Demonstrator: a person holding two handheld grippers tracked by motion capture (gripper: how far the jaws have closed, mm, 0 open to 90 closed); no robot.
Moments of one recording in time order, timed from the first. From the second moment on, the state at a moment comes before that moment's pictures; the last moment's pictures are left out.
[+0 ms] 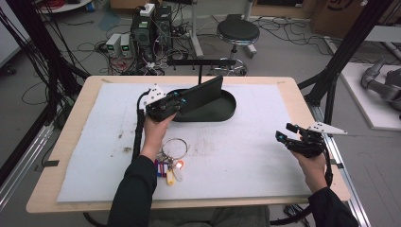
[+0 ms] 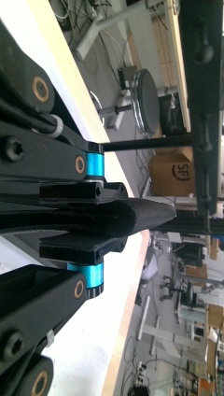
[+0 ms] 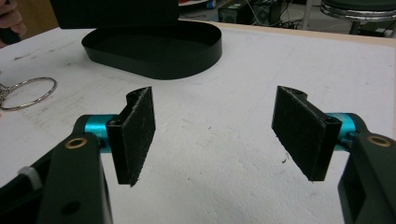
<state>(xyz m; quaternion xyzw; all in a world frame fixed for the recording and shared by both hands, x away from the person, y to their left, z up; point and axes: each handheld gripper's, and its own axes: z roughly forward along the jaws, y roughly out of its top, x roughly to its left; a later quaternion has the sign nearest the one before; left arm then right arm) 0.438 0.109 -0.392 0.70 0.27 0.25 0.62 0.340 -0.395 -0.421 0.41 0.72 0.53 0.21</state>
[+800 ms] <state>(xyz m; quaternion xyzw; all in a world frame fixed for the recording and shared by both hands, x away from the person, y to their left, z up) 0.464 0.097 -0.429 0.68 0.29 0.25 0.63 0.341 -0.395 -0.421 0.40 0.72 0.52 0.21</state>
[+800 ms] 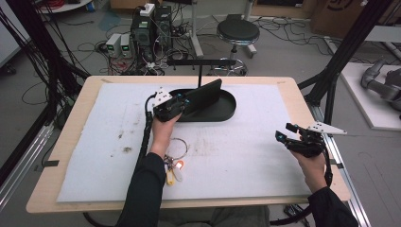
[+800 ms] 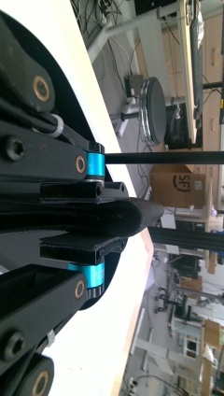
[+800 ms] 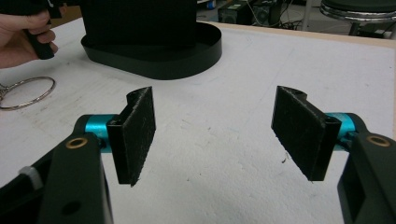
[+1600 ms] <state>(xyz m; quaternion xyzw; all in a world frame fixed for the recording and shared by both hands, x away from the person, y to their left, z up) 0.469 0.110 -0.436 0.72 0.34 0.29 0.53 0.340 -0.393 -0.421 0.40 0.72 0.52 0.21</state>
